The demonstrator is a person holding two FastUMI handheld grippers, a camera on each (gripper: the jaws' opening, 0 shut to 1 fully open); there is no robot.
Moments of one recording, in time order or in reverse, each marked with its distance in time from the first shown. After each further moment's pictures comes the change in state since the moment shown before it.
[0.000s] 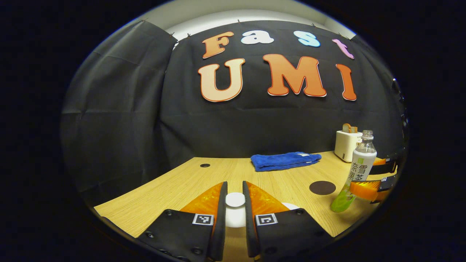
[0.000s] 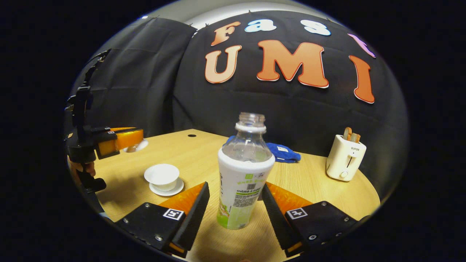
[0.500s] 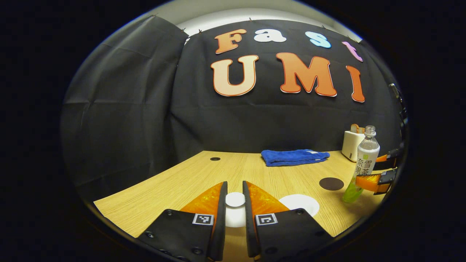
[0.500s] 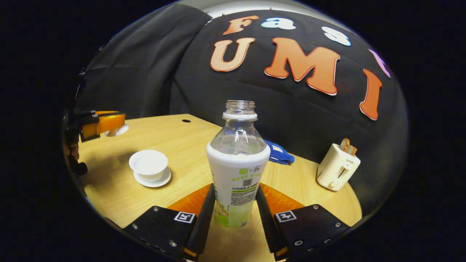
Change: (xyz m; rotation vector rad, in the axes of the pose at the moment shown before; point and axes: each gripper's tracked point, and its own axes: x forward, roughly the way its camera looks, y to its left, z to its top) left arm -0.007 0.036 -0.017 -0.042 0.024 0.055; right arm 0.010 -0.008 0.011 -0.214 0.048 -0.063
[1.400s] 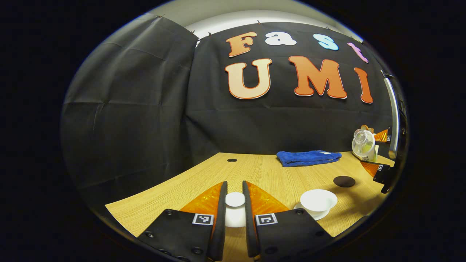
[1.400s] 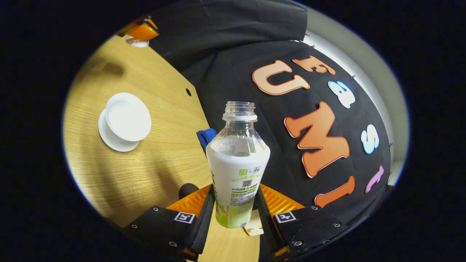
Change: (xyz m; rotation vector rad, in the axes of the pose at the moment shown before) left arm -0.019 0.051 -0.006 0.007 -0.028 0.075; right arm 0.015 -0.004 0.060 -0.803 -0.093 -0.260
